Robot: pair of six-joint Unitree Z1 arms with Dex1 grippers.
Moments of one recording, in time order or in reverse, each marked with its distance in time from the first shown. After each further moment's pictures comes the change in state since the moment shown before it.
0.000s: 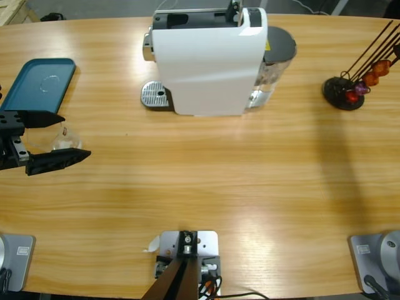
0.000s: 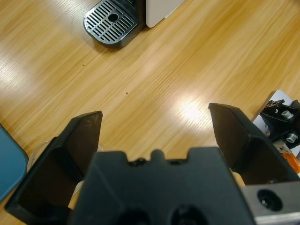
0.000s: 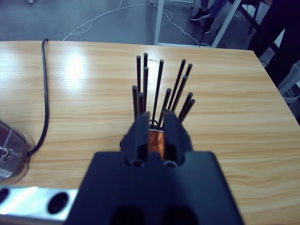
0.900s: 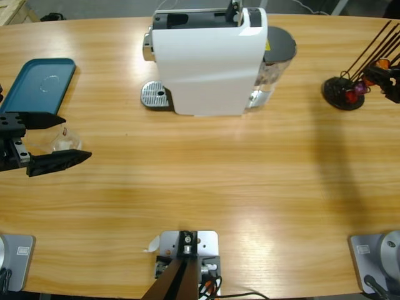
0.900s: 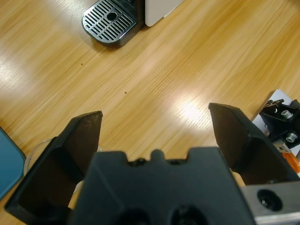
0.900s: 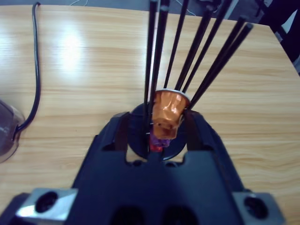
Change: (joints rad) arm 0 0.000 0.000 0.010 -0.010 -0.004 -0.003; arm 1 0.080 0.111 0.075 -0.076 -0.069 0.049
